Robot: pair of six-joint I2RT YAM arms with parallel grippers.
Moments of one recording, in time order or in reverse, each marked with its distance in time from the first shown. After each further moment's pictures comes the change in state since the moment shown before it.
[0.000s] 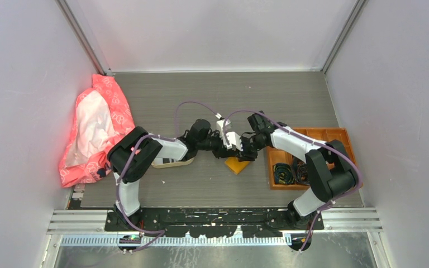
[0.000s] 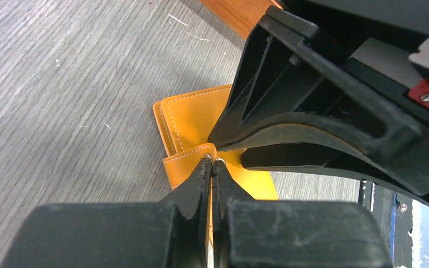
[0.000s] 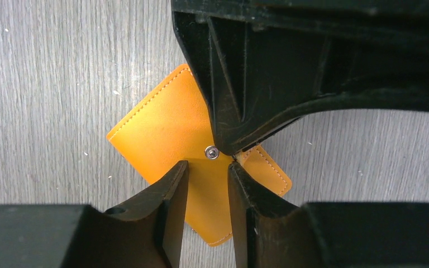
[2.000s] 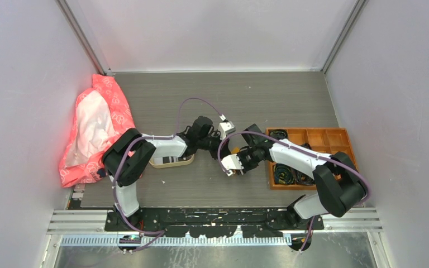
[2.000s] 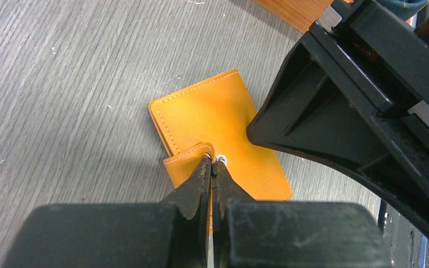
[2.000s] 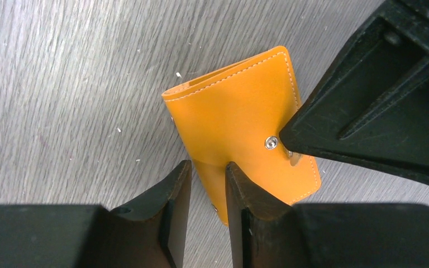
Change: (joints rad) left arm -0.006 -0.050 0.056 -0.268 0.005 0.245; right arm 0.153 -0.132 -0.127 -0.013 0.167 -0.290
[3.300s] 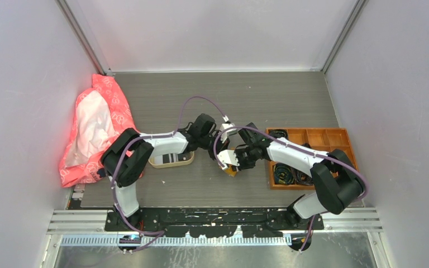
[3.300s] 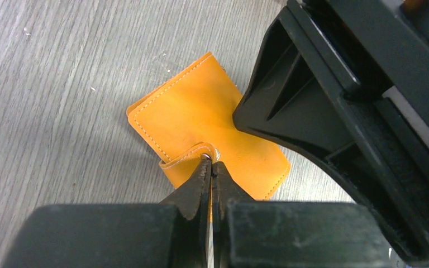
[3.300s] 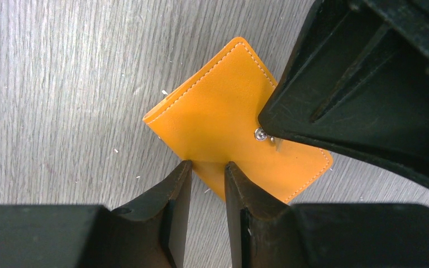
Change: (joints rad) left arm -0.002 -0.017 0.064 -0.215 0.024 0.111; right arm 0.024 0.032 0.031 0.030 0.011 0.195
